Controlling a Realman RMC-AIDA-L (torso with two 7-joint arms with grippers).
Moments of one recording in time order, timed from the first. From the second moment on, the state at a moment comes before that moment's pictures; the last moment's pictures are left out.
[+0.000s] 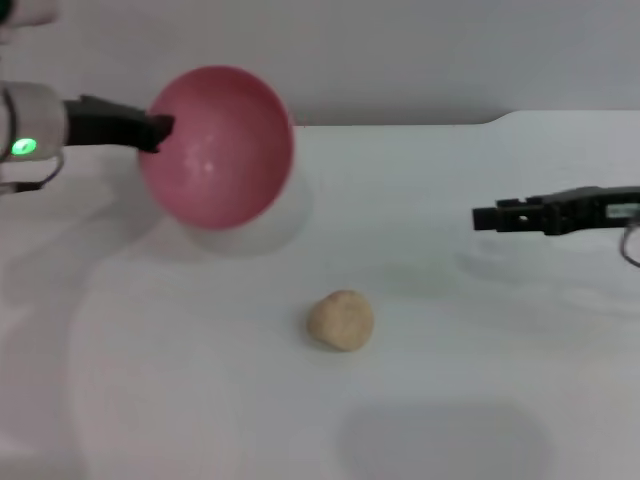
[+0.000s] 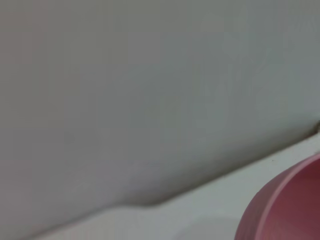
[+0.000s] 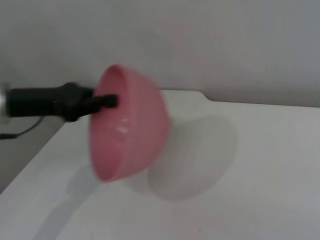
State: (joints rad) left arm -0.58 -2.05 1.09 1.00 2.26 0.96 -2.18; right arm 0.51 2.07 -0.83 -1.01 -2.13 -1.50 2.17
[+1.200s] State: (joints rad) left arm -0.45 -2.06 1.04 1.41 2.54 1.52 -2.49; right arm 0.86 2.09 -1.39 -0.46 -1.97 -1.10 1.73
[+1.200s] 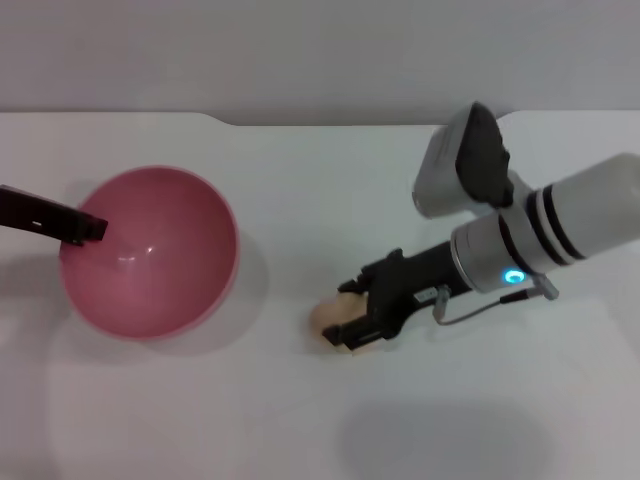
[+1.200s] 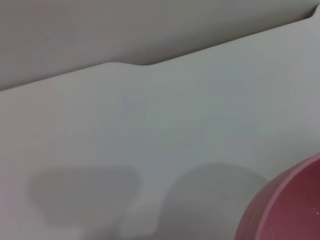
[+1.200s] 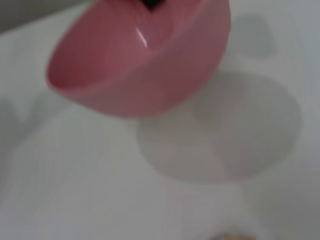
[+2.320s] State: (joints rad) left arm -0.52 -2.06 1.16 1.38 2.54 1.50 -2.57; right arm 0.59 2.07 -1.32 -0.85 -1.90 -1.13 1.72
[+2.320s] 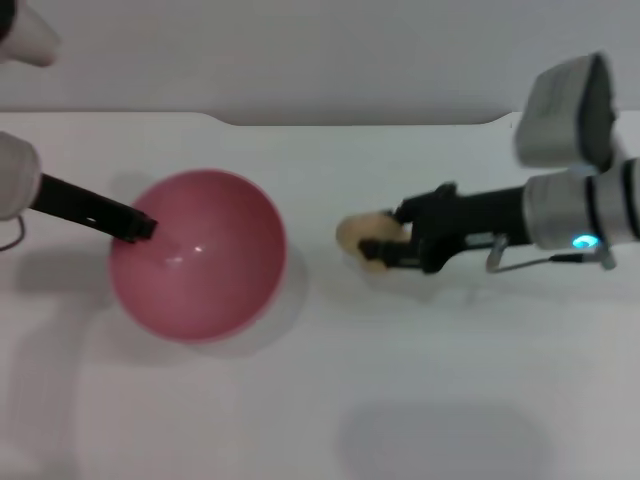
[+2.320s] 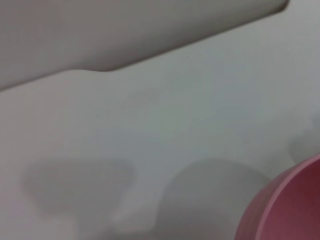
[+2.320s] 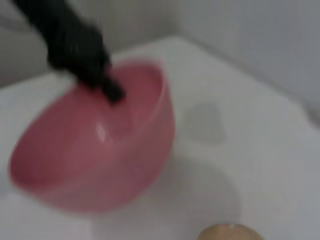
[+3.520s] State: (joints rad) left arm -0.79 -2.07 1.55 1.11 2.47 1.32 -2.74; right arm 0.62 2.08 -1.50 -1.29 -2.21 -1.37 2.02
